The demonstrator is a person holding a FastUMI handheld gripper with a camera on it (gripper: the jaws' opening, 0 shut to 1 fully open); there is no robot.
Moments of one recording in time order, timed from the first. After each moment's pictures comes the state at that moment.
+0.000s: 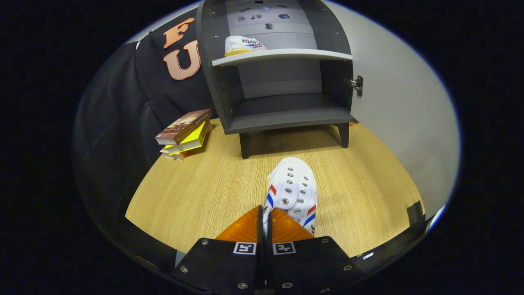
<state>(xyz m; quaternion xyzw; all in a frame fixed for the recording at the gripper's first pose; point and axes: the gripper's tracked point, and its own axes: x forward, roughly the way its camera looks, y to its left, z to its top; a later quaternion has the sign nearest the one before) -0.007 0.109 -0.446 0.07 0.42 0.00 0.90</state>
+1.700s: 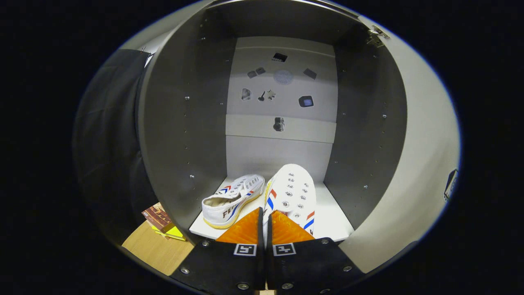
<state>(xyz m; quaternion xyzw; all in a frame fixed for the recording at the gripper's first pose) 0.302 0.047 -0.215 -0.03 0.24 0.01 0.97</state>
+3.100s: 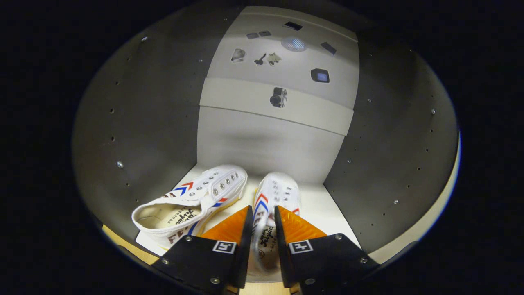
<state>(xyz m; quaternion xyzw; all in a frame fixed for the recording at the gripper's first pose) 0.377 0.036 -0.273 -0.11 0.26 -0.03 0.96</state>
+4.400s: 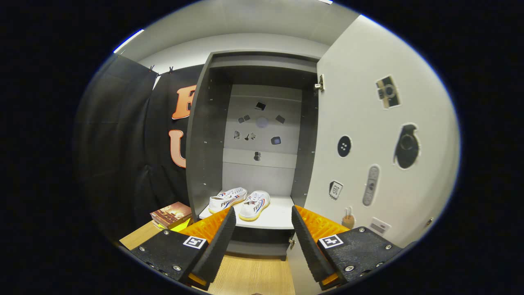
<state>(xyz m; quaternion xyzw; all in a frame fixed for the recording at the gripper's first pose) 0.095 -0.017 -0.082 -0.03 0.14 -0.01 0.99</state>
